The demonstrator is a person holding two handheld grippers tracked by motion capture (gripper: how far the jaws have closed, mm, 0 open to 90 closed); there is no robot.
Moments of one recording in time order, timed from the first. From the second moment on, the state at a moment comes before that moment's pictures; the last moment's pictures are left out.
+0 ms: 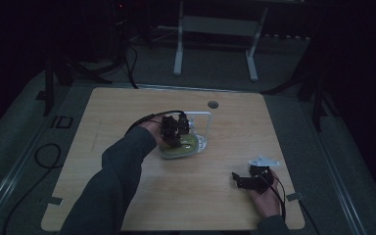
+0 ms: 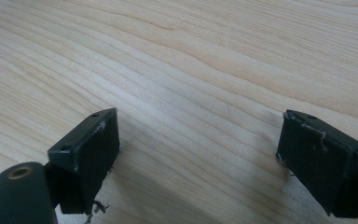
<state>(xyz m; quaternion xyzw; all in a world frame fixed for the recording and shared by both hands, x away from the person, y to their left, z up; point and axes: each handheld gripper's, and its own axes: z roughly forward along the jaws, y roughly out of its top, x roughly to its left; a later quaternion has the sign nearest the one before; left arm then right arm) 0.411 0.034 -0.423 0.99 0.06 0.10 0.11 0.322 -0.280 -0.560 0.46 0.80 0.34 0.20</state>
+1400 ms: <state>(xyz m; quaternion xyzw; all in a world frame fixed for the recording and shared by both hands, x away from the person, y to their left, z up) 0.430 0.011 -0.434 0.99 0.03 0.11 0.10 0.322 -0.280 -0.560 0.46 0.80 0.34 0.20</state>
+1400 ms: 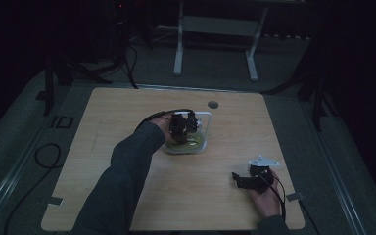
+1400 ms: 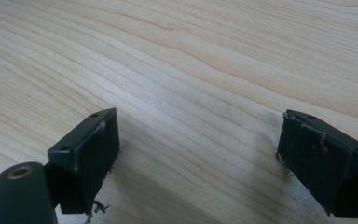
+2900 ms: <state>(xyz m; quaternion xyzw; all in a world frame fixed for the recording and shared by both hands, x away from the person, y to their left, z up) 0.428 -0.006 -0.458 0.98 0.00 0.18 0.04 0.322 -0.280 -0.560 0.46 0.80 0.34 0.20</state>
